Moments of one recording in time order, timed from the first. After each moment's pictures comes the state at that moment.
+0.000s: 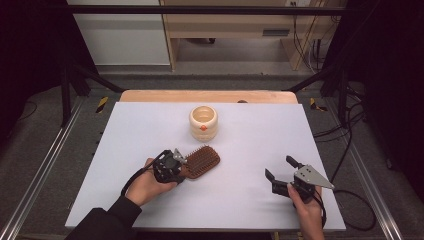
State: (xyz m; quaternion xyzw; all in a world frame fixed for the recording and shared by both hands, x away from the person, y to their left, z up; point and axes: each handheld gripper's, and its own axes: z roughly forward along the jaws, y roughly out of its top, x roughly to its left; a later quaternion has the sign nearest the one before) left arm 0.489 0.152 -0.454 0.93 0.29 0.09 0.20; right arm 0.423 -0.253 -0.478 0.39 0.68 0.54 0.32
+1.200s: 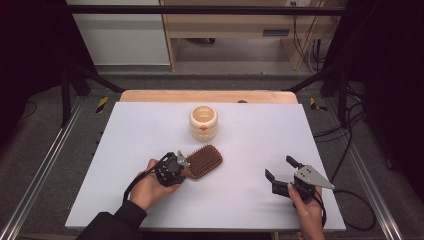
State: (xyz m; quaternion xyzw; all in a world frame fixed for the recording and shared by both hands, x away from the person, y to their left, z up) left arm 0.479 0.147 -0.453 0.93 0.28 0.13 0.21; right arm 0.422 -0.253 -0.478 0.39 0.68 0.54 0.32
